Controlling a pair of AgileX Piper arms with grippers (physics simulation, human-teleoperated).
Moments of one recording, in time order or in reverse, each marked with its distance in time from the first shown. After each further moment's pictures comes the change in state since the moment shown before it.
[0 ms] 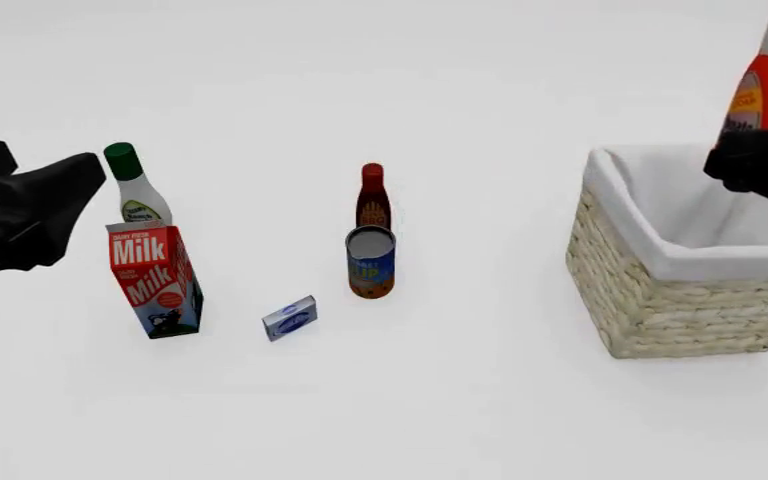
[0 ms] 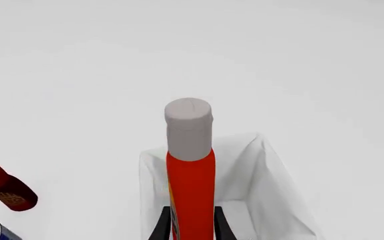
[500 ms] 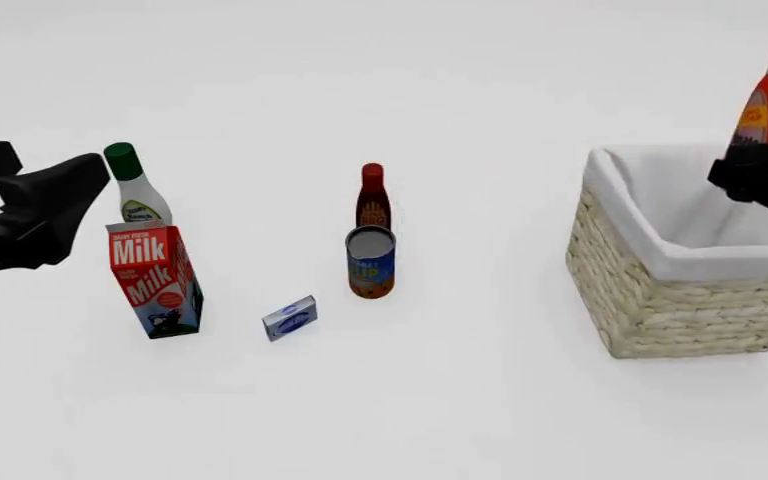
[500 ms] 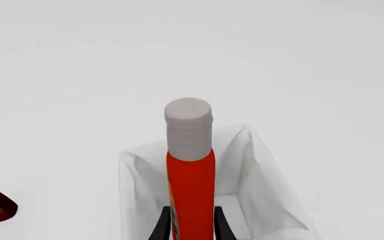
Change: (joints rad) left arm 0.002 0.011 0.005 -0.012 0.003; right arm -0.056 0.067 0.020 -0.057 0.022
